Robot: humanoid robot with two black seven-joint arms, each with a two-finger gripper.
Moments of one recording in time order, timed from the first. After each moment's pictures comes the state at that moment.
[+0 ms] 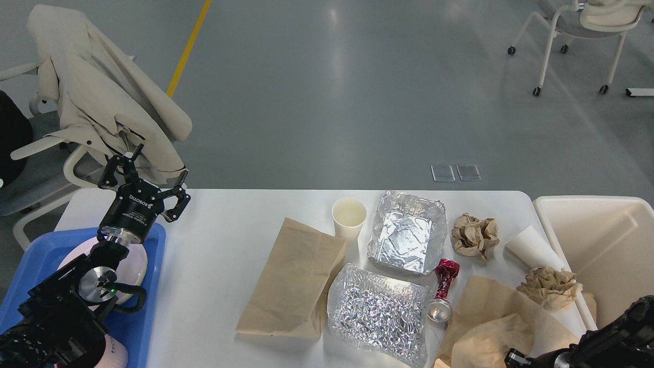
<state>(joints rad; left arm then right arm) -0.60 0.26 -0.79 -0.39 -0.03 -0.74 -0.44 1.22 -0.53 -1.16 1.59 0.11 -0.23 0.06</state>
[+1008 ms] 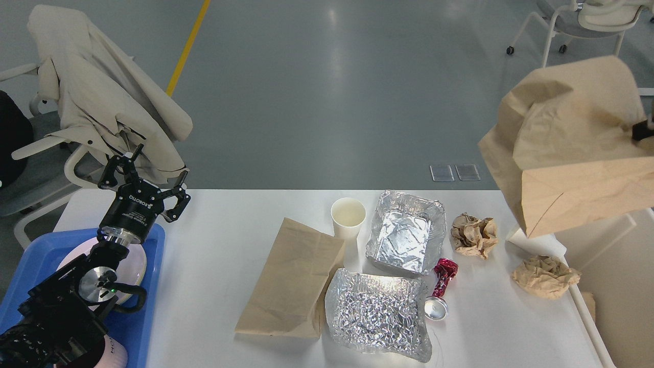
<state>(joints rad) -0.60 0.26 -0.79 -0.39 -0.03 -0.74 -0.44 2.66 -0.79 -1.50 1.31 -0.39 0.93 0.08</state>
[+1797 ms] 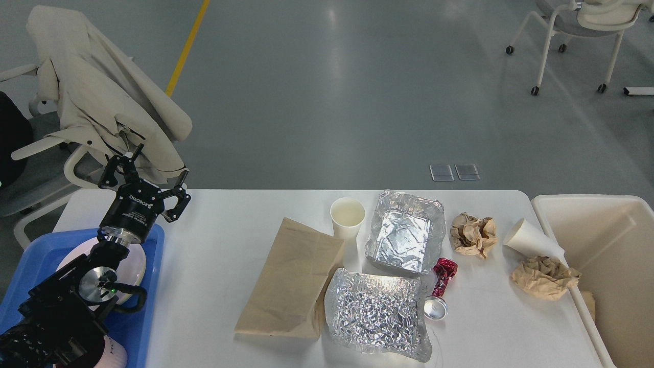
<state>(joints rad) -0.60 0.26 -0.79 -0.39 -0.03 -0.74 -0.45 1.20 -0.81 -1.20 0.44 -0.42 -0.01 0.13</state>
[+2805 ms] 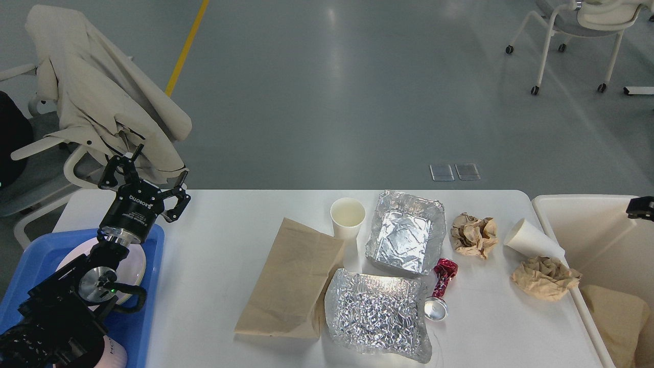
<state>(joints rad) -0.60 0.26 -0.79 -0.39 -0.03 -0.74 -0.44 1.65 -0.84 -1.23 0.99 -0.45 0.42 0.13</state>
